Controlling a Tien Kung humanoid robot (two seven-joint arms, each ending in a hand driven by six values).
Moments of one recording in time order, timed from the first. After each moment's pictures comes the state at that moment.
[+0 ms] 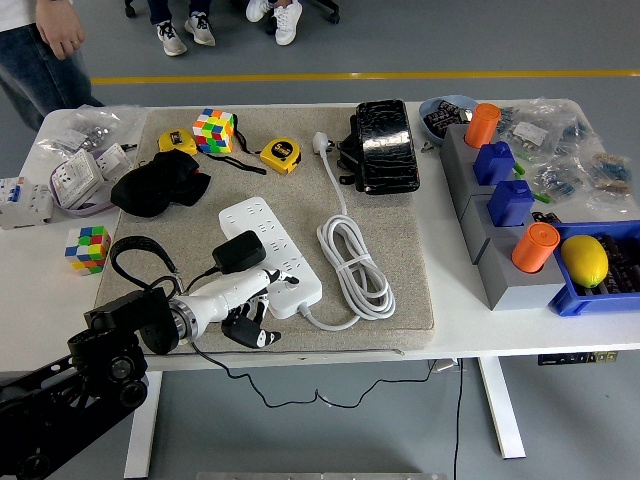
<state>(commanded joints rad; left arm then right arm) -0.31 0.35 -0.78 -1.58 1.74 -0.19 0.43 0.06 -0.22 1.08 0.19 -0.15 -0.09 0.07</state>
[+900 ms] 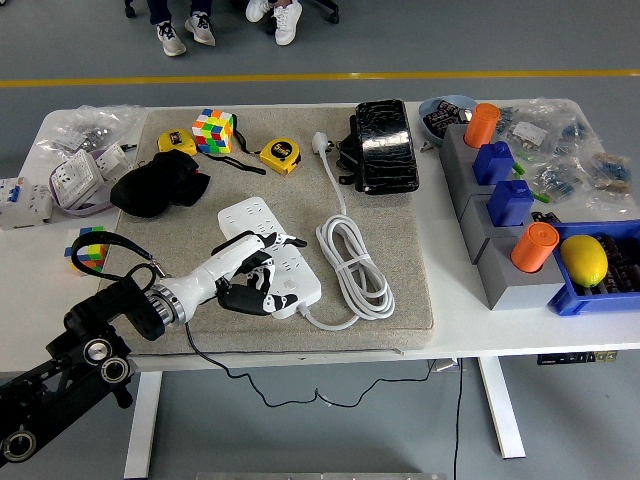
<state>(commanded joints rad) -0.28 0.35 -0.85 -1.51 1.37 0.06 0.08 0.05 -0.22 1.08 0.19 -0.16 -0.09 0.07</state>
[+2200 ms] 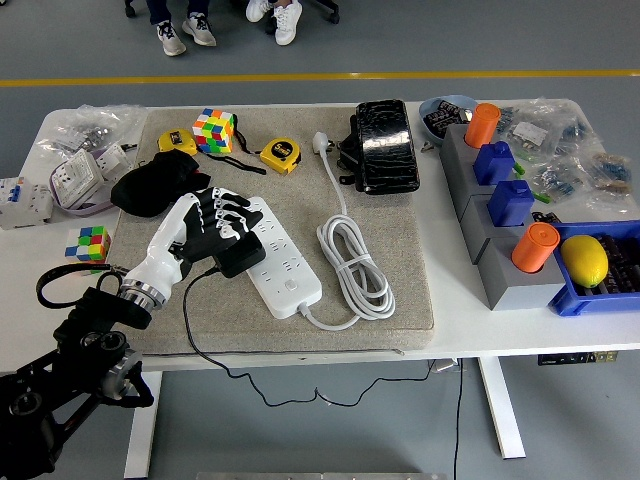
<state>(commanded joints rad) -0.29 0.31 -0.83 -1.35 0.92 0.30 -0.23 0.06 -0.22 1.09 0.19 -0.15 -0.09 0.07</state>
